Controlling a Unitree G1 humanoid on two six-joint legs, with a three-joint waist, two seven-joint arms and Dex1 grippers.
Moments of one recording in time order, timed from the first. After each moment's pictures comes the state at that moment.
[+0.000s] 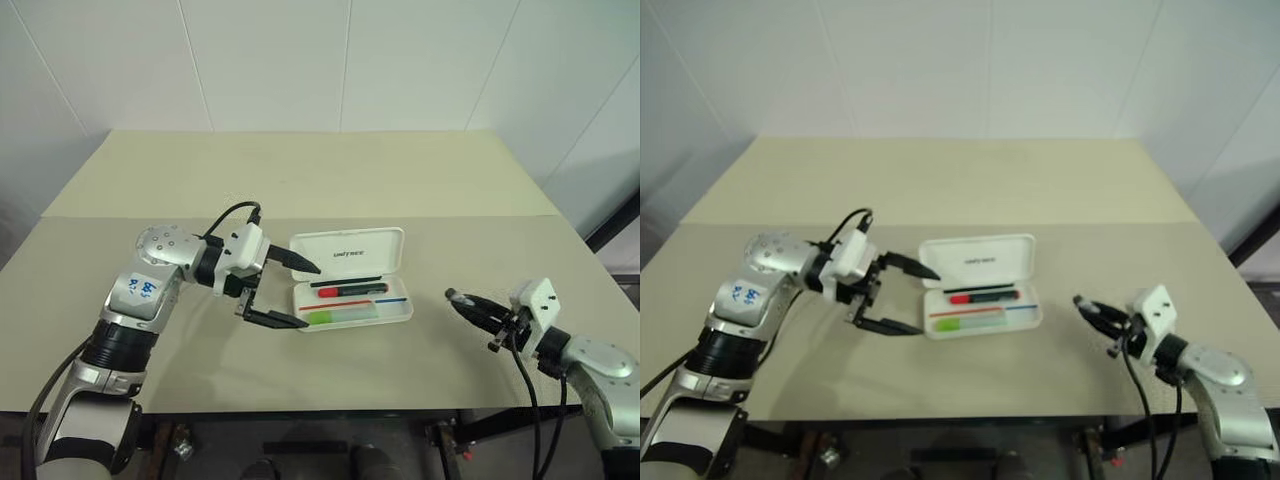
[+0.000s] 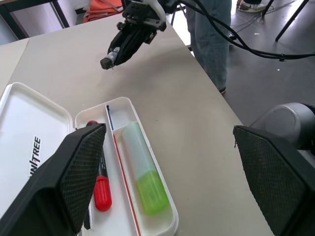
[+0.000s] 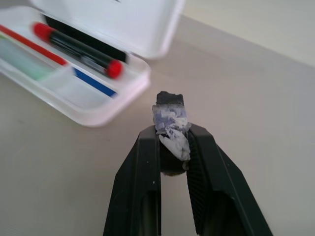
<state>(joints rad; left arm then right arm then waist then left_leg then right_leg) -0.74 0.65 -0.12 0.06 -0.37 0.21 -1.42 -0.18 -0.70 -0.21 0.04 0.40 0.11 1.00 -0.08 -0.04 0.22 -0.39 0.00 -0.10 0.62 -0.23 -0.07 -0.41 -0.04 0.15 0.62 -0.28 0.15</state>
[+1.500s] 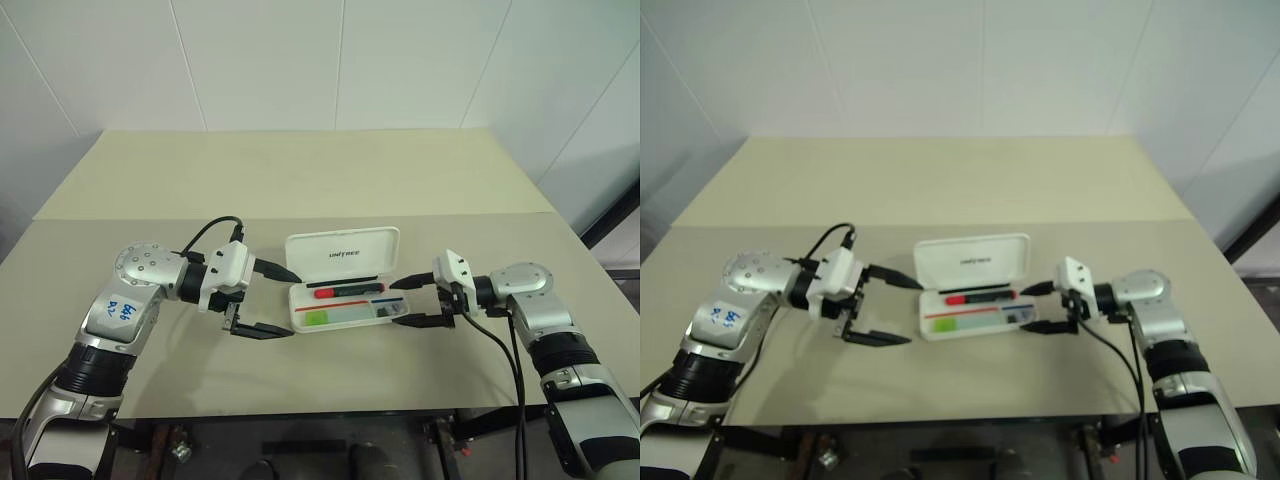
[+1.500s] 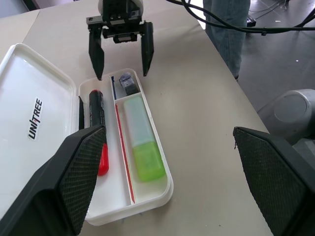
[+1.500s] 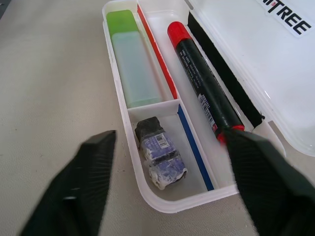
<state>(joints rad) -0.62 0.72 -0.09 -0.03 -0.35 0.19 -1.35 -0.74 -0.62 0.11 0.67 0.20 -0.16 1.49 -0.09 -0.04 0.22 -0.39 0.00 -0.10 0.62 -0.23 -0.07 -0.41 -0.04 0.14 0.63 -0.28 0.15</state>
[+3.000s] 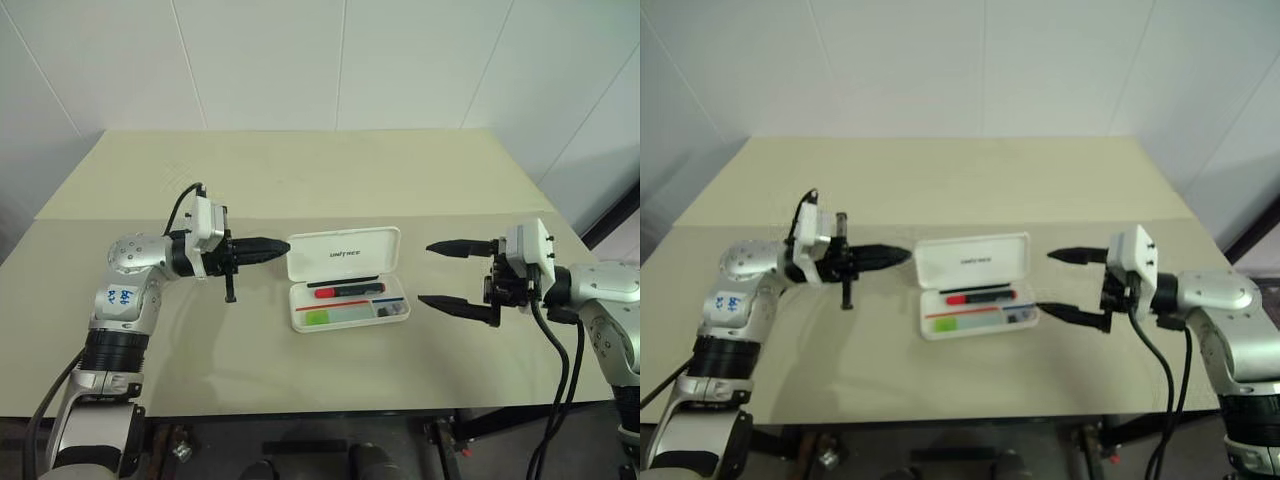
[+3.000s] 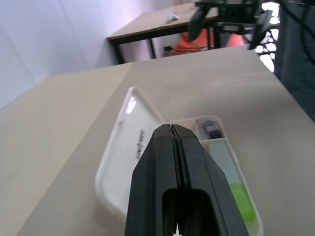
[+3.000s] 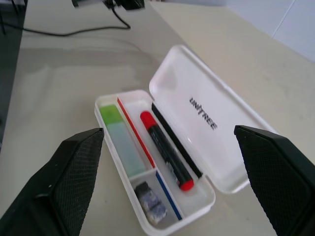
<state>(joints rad) -0.71 0.59 0.07 0.25 -0.43 0.08 -1.20 -0.41 -0.82 -0.17 -0.15 0.56 0.32 1.21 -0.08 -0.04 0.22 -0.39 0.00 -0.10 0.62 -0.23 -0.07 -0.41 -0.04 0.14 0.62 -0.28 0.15</state>
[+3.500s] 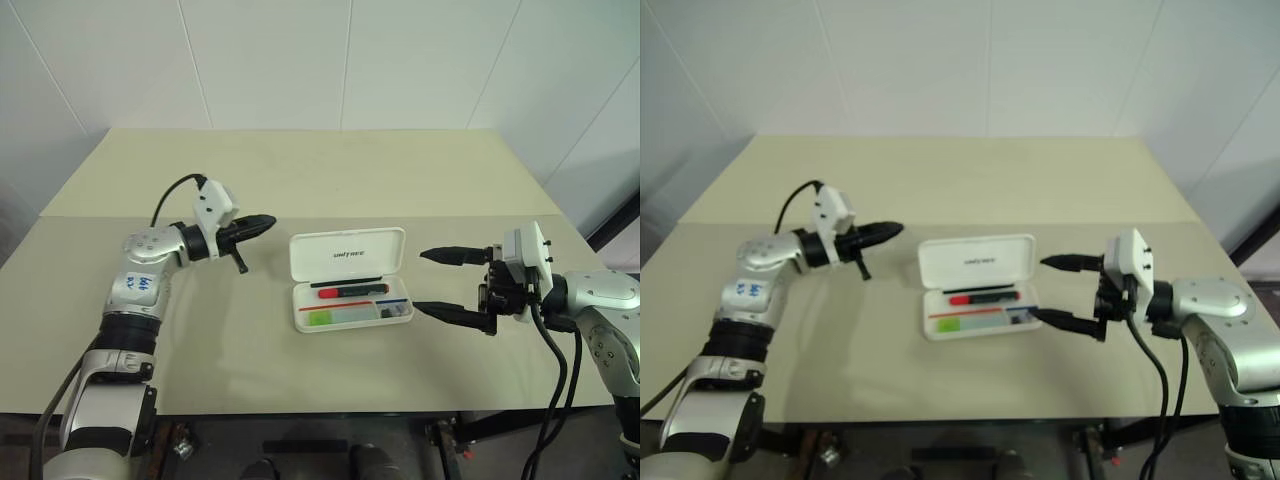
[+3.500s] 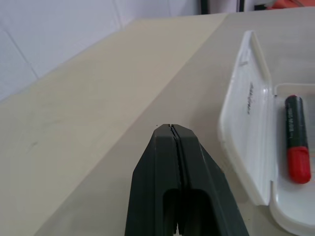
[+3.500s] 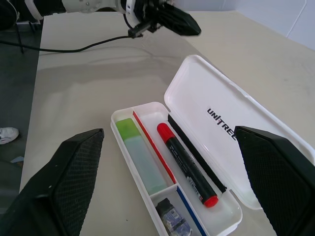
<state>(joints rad) -0.81 0.54 0.01 0.45 -0.22 0.06 -0.92 -0.36 -0.82 -0.17 -0.23 0.60 0.37 1.18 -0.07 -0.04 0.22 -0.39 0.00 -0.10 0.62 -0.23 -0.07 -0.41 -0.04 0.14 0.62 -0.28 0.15</state>
